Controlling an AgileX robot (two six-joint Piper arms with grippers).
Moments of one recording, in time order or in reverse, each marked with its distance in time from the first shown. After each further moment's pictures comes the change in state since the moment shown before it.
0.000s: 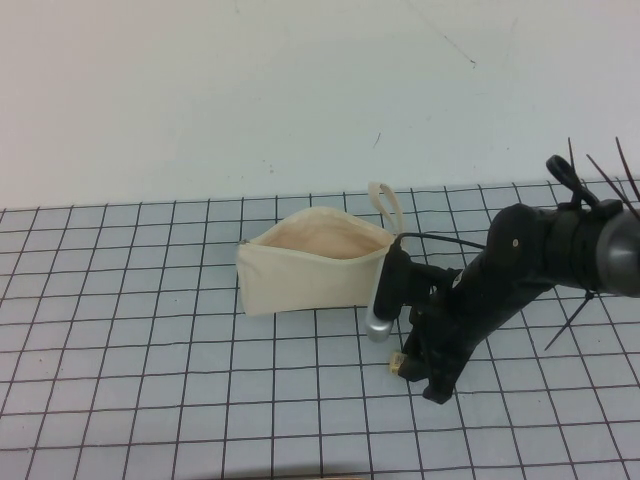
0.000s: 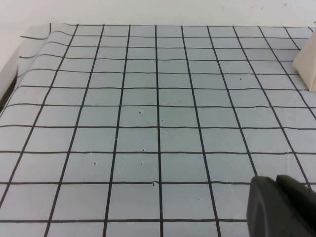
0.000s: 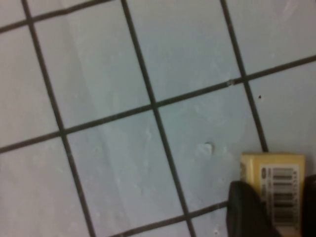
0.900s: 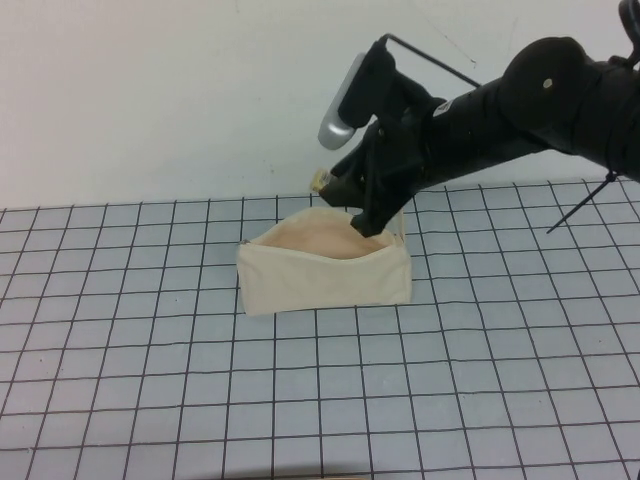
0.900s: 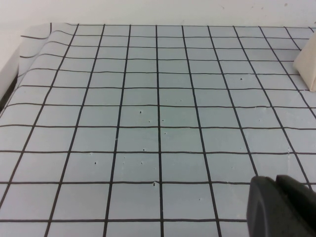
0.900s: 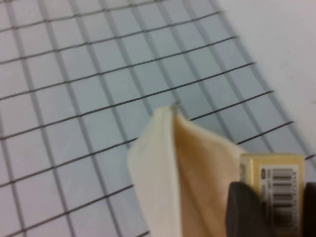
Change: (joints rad) right arm 0.005 -0.091 -0.367 0.236 0.034 0.014; left arm 0.000 0.000 0.000 0.000 0.000 0.000
